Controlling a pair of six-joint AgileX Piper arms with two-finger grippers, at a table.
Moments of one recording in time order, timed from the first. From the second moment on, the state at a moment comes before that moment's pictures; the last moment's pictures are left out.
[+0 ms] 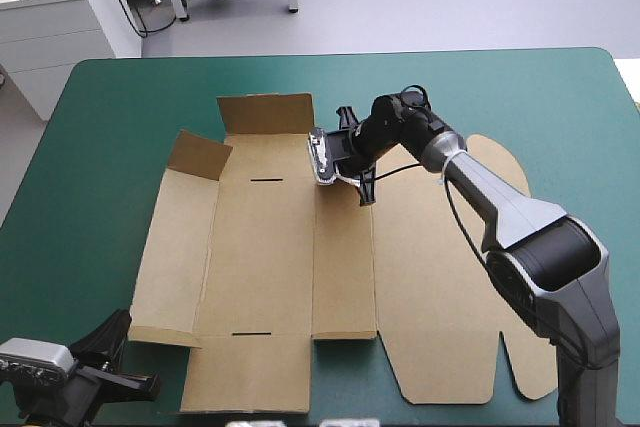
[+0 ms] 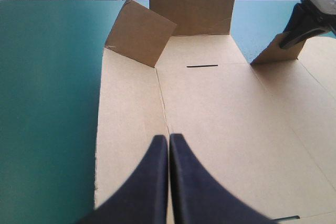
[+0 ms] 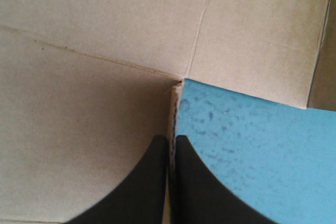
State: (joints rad) left arm 0.03 -0.02 -0.41 -0.31 0.79 0.19; right arm 0.49 2.05 -1.83 0.28 0.92 -1.48
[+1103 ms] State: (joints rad) left arm 0.03 -0.02 -0.41 -0.31 0.79 0.19; right arm 0.48 1.93 -1.89 0.04 1.00 -0.24
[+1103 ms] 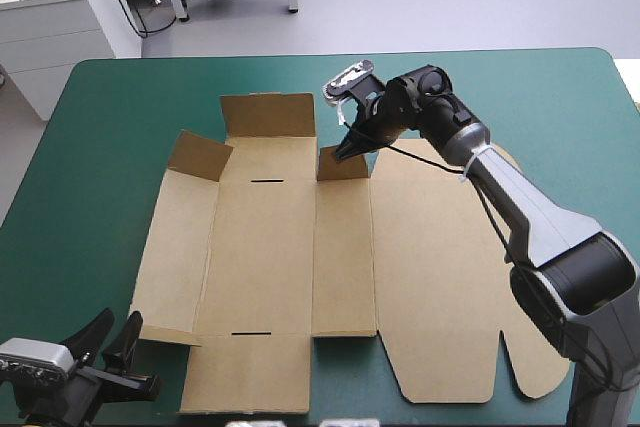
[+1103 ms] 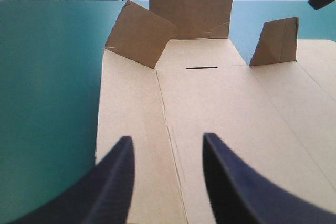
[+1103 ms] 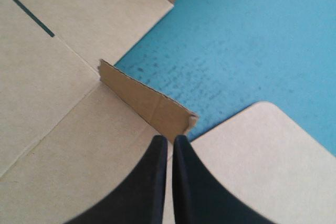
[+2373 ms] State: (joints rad) left arm 0.03 0.94 -0.86 -0.22 0.90 0.19; right arm 0.30 0.21 -0.57 -0.05 0.68 0.03
